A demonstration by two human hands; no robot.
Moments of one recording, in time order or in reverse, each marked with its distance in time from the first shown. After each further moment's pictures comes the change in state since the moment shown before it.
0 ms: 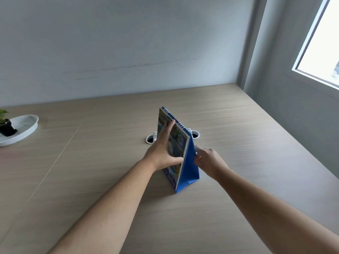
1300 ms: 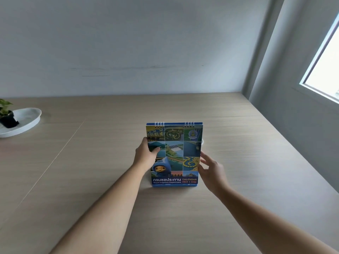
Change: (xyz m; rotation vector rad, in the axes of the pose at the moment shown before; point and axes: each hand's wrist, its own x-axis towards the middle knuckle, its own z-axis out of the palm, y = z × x) left_hand 0.006 -0.053 -0.016 -0.273 0.366 -0.501; right_hand -0.006 -0.013 0.022 0.408 0.222 0.266
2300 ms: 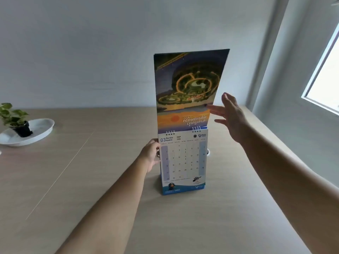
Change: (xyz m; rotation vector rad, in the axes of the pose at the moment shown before) left_hand 0.008 0.033 -0.039 -0.504 -0.259 -0.244; right_hand 0.074 -0.165 -0.094 0.605 -0.087 -0.060
